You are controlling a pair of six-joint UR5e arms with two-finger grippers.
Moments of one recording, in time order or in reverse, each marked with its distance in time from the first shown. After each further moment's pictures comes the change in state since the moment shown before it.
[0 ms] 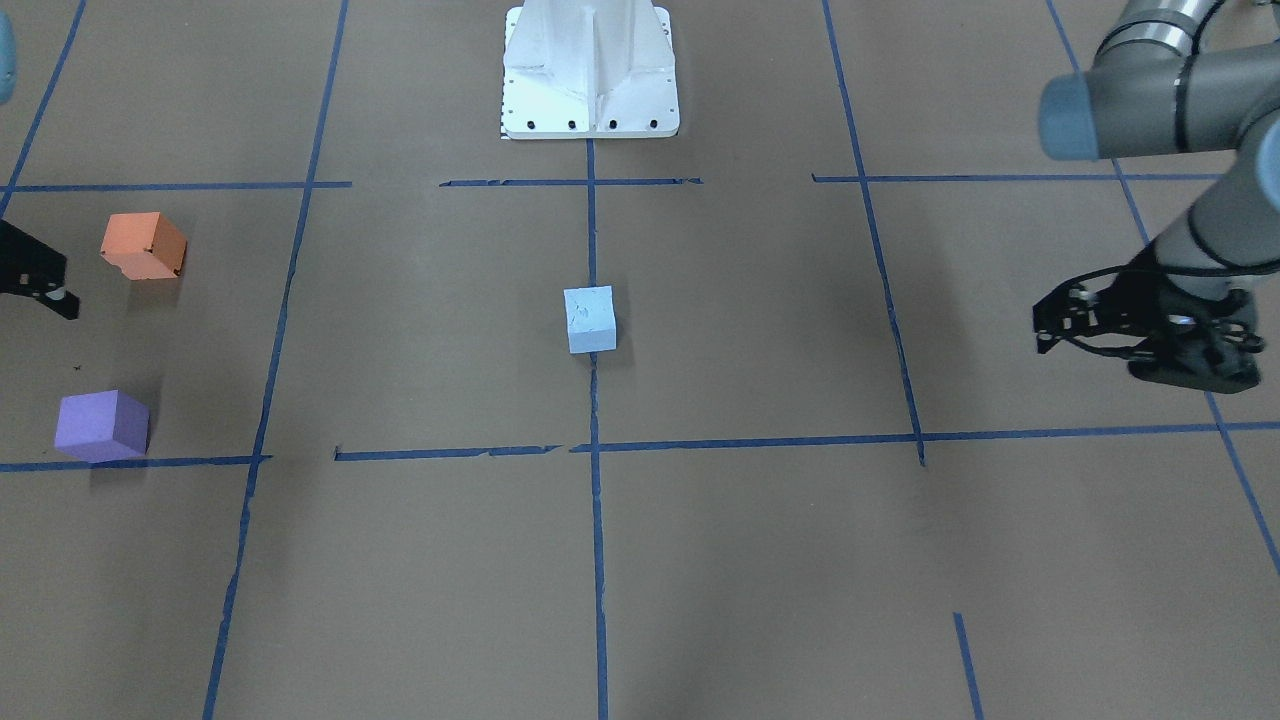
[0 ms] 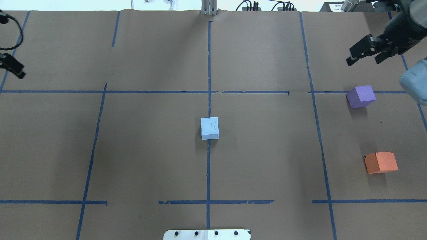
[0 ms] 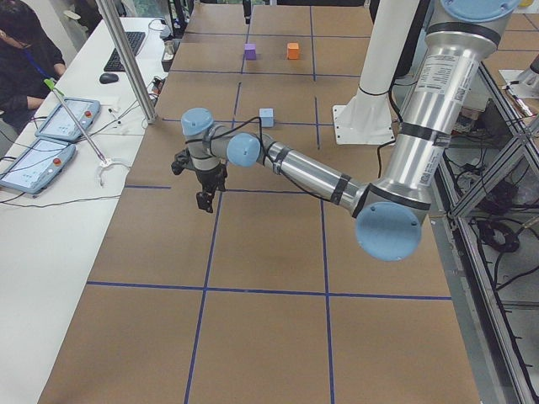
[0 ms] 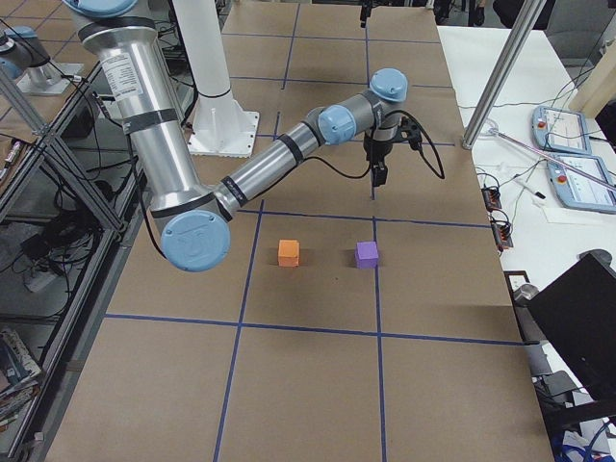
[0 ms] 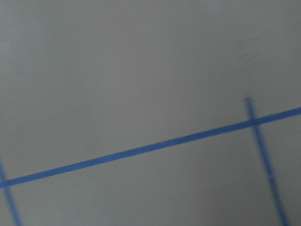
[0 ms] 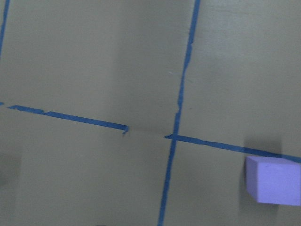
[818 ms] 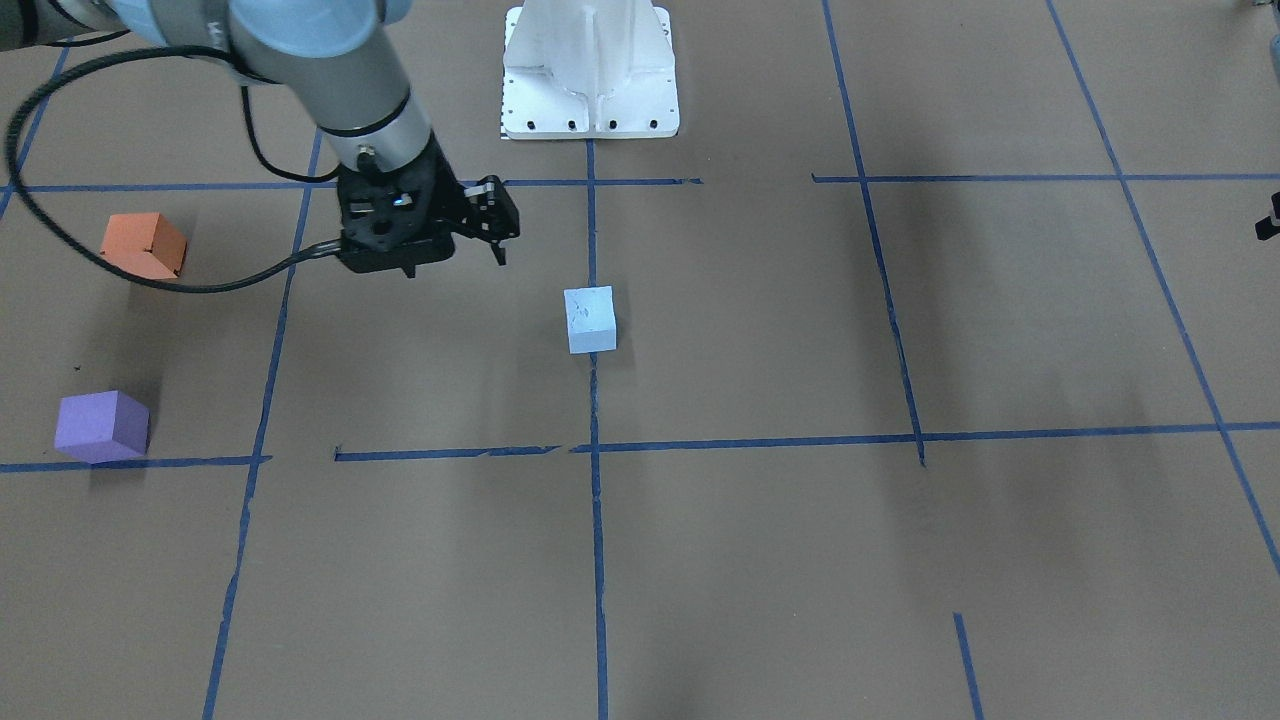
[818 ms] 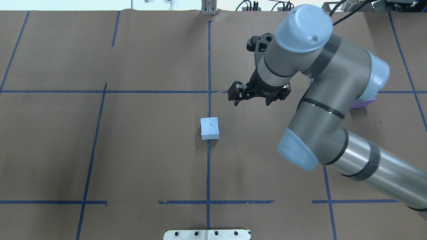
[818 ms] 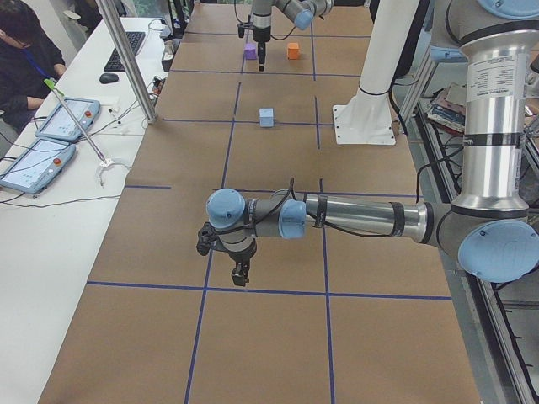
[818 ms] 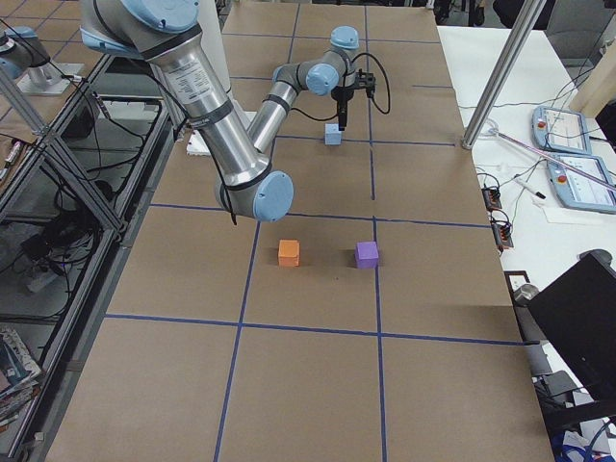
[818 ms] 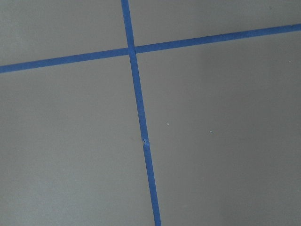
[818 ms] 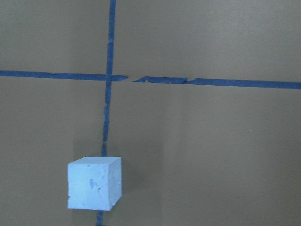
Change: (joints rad) left arm -0.200 0.271 0.000 -0.026 -0.143 0.175; right arm -0.482 0.329 -0.079 -0.004 -0.331 0.551
